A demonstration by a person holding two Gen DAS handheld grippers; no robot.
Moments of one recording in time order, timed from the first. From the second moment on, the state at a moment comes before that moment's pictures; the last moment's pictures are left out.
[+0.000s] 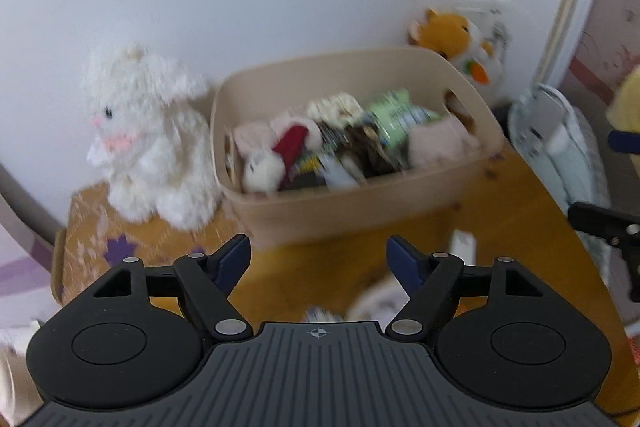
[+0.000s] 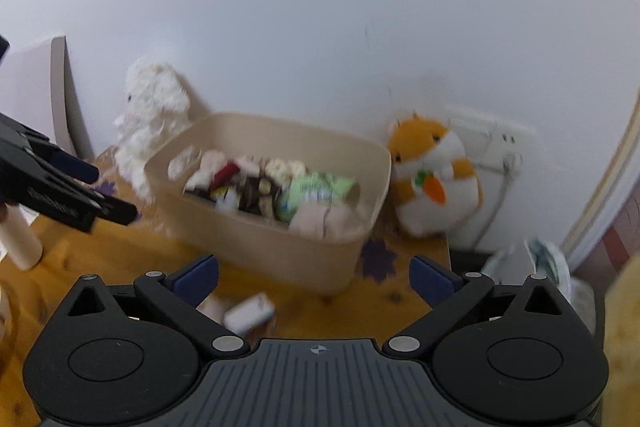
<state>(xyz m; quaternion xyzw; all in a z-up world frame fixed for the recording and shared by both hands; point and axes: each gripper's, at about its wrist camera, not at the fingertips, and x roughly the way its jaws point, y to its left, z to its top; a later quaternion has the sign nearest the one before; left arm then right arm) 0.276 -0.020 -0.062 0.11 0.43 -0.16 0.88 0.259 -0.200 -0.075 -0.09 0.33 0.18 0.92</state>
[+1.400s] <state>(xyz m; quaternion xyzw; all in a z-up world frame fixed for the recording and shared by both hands) 0.223 -0.014 -0.200 0.13 0.51 -0.27 0.81 0.188 -0.119 -0.217 -0.09 0.48 0.12 0.86</state>
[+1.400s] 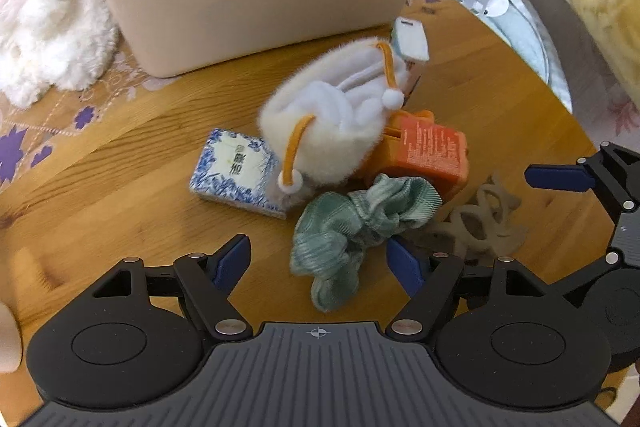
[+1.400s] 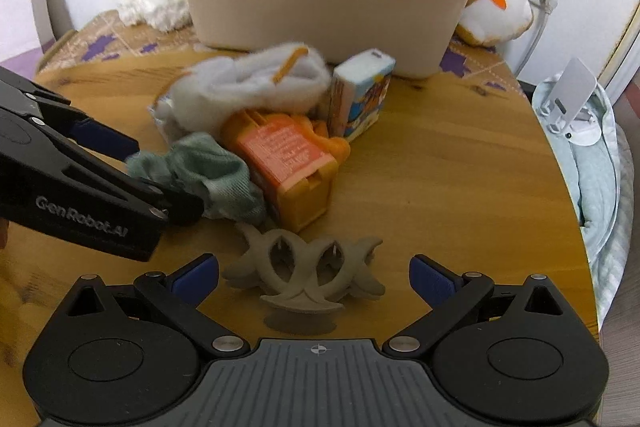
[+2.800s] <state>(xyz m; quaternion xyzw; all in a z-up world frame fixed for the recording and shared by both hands) 0.198 -0.001 -0.134 0.13 0.42 -0.30 0.84 0.226 -0.192 -0.133 -0.06 0.39 0.16 0.90</state>
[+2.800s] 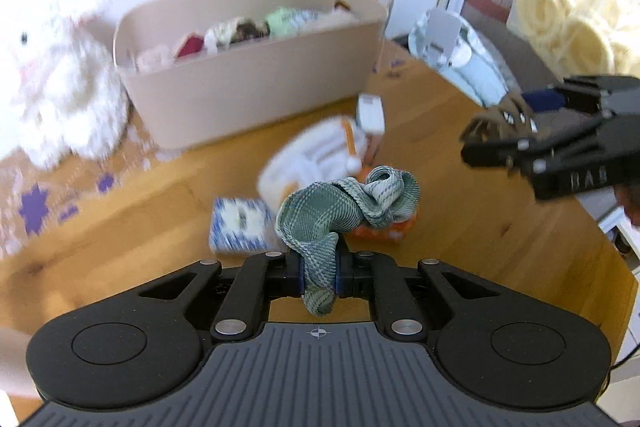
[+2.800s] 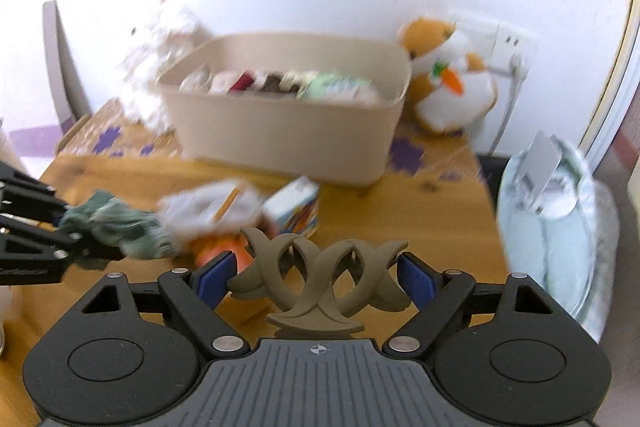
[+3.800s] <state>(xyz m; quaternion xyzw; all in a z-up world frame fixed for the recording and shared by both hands) 0.387 -0.052 -0.080 0.12 0.40 -0.15 0.90 0.404 -0.143 -0.087 -0.08 0.32 0.17 0.93</state>
